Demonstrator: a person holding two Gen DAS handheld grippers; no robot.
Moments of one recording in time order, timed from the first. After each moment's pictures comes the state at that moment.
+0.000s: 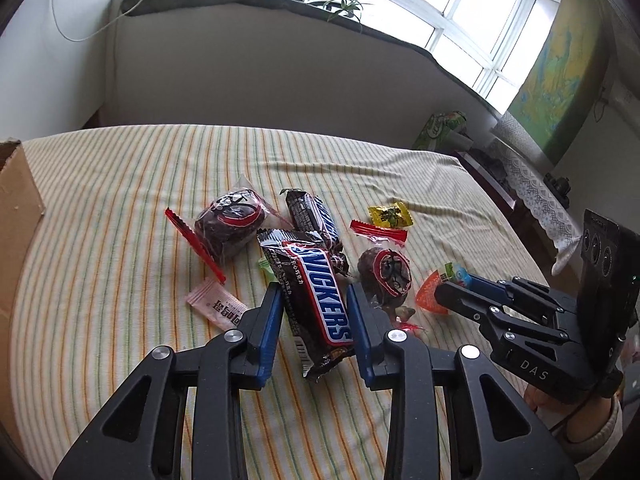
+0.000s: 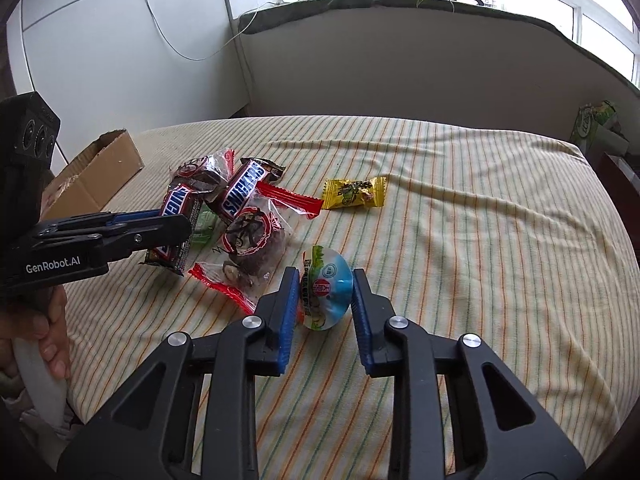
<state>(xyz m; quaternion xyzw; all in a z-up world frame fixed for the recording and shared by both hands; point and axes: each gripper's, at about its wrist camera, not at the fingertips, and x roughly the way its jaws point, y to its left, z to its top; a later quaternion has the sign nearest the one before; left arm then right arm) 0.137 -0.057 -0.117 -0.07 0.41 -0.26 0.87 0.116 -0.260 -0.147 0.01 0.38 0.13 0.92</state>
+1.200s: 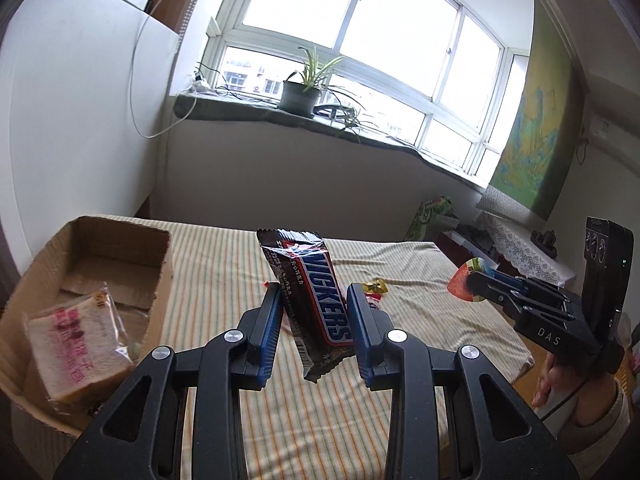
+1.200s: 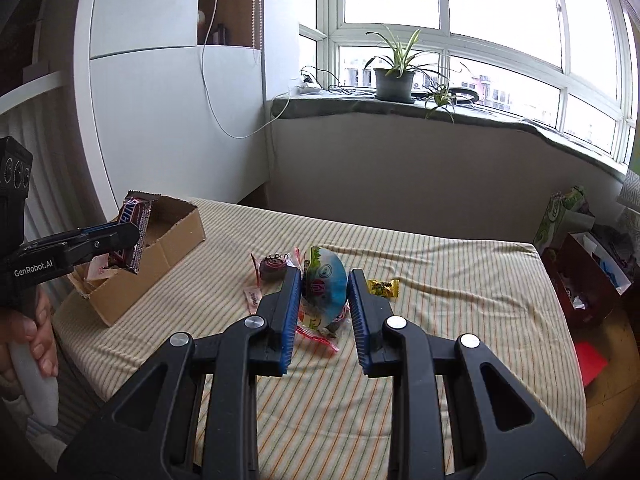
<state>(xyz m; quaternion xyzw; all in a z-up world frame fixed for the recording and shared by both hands) 0.028 0.043 -0.022 -0.11 0.26 -0.22 0.93 0.022 -0.200 -0.023 -0.04 0.25 0.12 0.96</state>
